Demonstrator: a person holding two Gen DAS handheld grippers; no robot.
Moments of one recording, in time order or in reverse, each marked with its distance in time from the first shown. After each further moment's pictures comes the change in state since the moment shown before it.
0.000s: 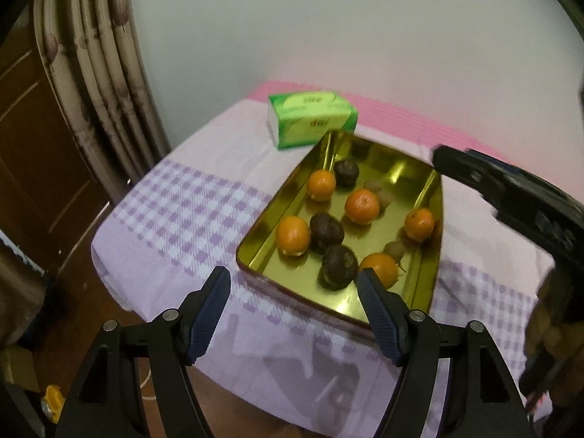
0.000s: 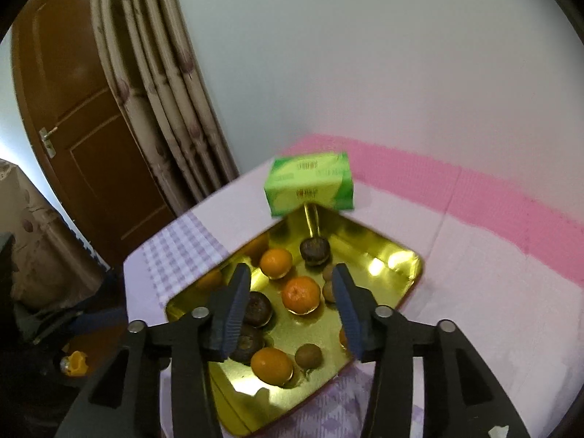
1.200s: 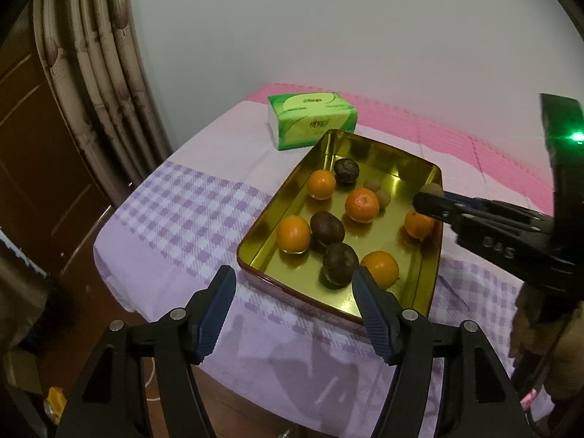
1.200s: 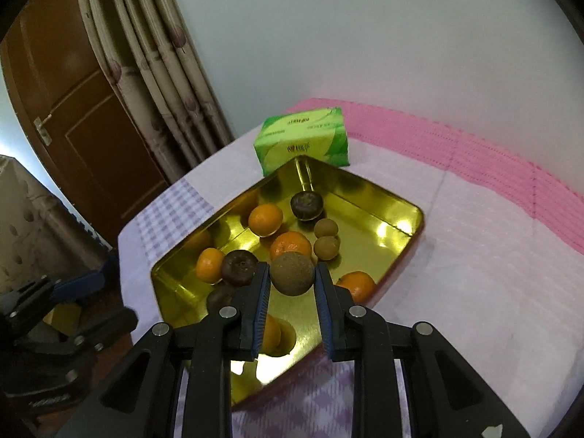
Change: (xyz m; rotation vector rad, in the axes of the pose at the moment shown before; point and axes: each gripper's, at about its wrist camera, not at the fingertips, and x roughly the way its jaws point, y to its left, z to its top) left arm 0.005 0.001 0.000 0.006 0.017 0.018; right arm 0.047 -0.023 -0.021 0.056 0.186 0.043
